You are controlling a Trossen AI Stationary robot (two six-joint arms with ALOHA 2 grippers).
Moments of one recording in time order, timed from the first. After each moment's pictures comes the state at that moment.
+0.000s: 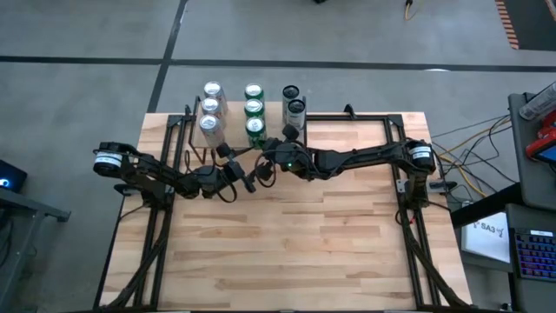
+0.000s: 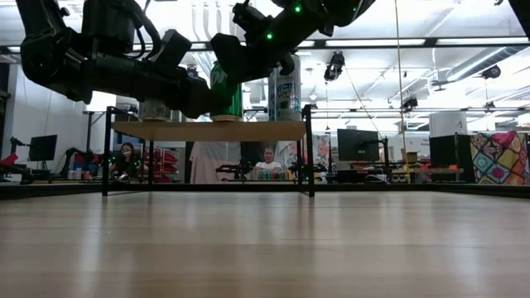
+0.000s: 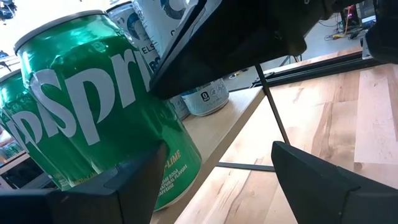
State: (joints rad) left arm 0.02 1.52 0.35 1.20 -0.64 0.43; right arm -0.07 1.90 1.43 0.12 0.60 -0.06
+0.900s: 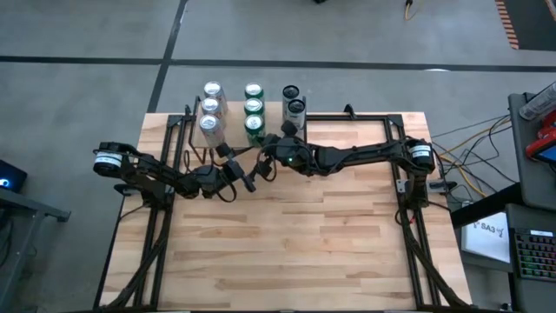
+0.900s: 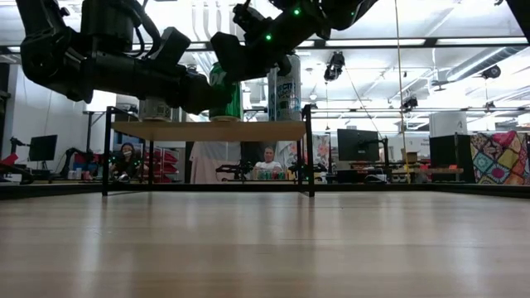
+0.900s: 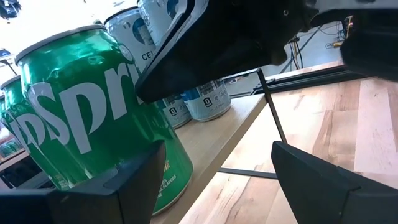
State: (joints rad) left arm 0.01 1.52 0.35 1.22 -0.64 0.42; right arm -0.09 1.90 1.43 0.16 0.54 -0.09
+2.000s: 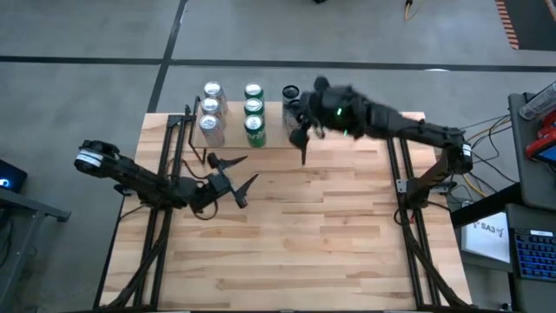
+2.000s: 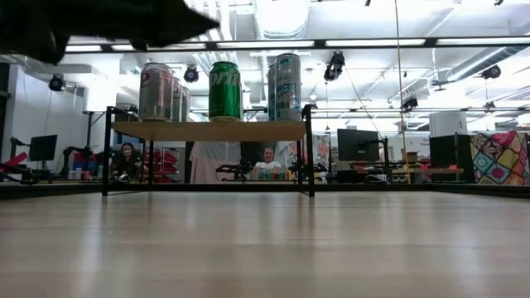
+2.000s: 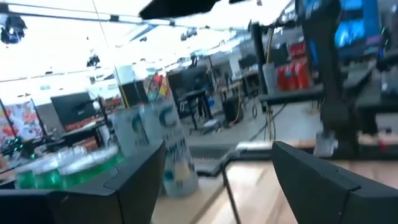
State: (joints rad) left arm -0.27 1.32 0.40 1.24 -0.80 0.48; right arm -0.21 1.57 1.76 -0.49 0.30 -0.19
